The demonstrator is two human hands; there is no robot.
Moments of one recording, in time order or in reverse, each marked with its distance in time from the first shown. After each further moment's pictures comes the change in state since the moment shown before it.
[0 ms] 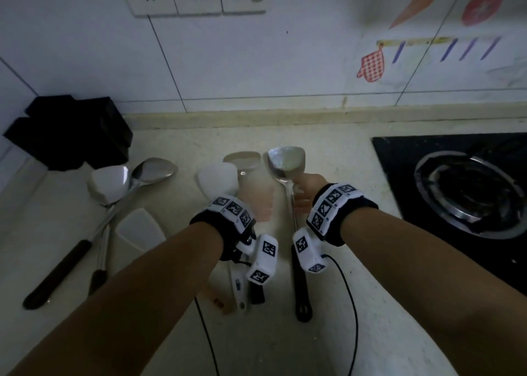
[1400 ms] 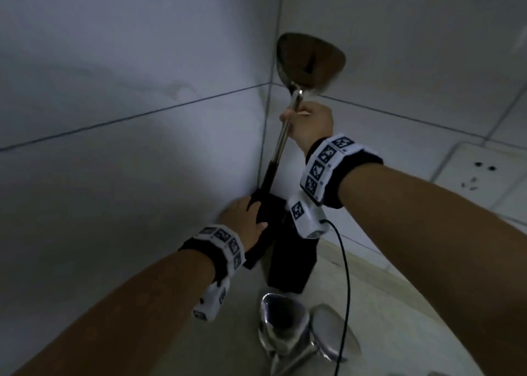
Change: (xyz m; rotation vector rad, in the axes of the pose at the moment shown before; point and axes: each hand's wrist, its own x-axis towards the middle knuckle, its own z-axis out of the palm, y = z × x) left_hand -0.009 0.057 -0.492 0.967 0.904 0.411; right_hand -0.043 -0.392 0.496 -0.123 -0.156 -1.057
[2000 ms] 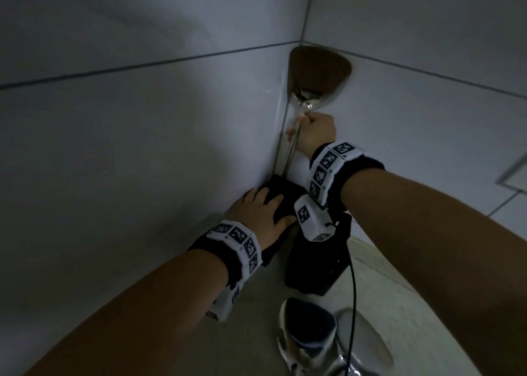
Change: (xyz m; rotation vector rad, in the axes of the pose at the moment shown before) left_hand 0.025 -0.020 0.032 -0.029 0.029 0.097; right_hand 0.028 0.084 0.054 -0.004 0.046 0.166
